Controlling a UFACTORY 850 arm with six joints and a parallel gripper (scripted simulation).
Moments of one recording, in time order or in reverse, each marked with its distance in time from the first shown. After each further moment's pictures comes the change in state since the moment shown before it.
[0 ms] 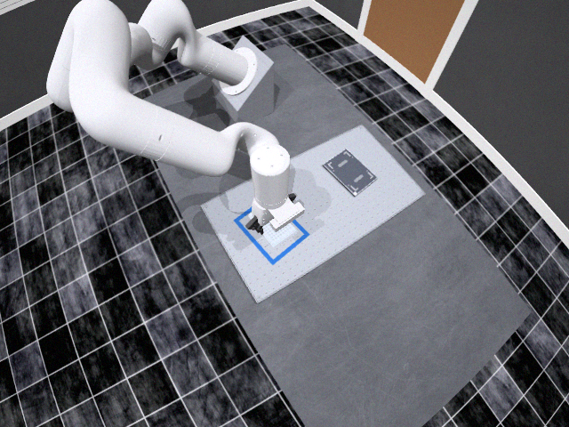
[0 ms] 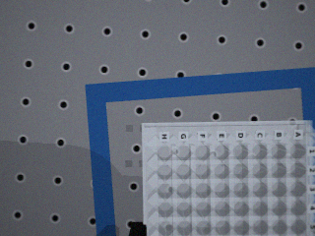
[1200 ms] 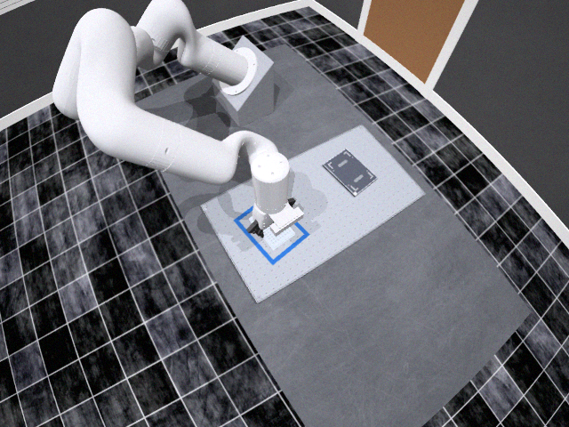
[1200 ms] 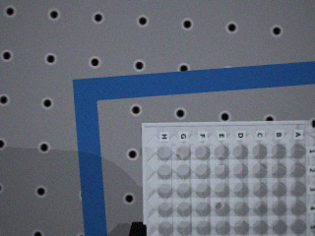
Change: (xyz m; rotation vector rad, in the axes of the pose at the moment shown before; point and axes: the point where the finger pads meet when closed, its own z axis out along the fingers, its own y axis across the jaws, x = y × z) arm 0.000 0.000 0.027 0.000 0.000 0.000
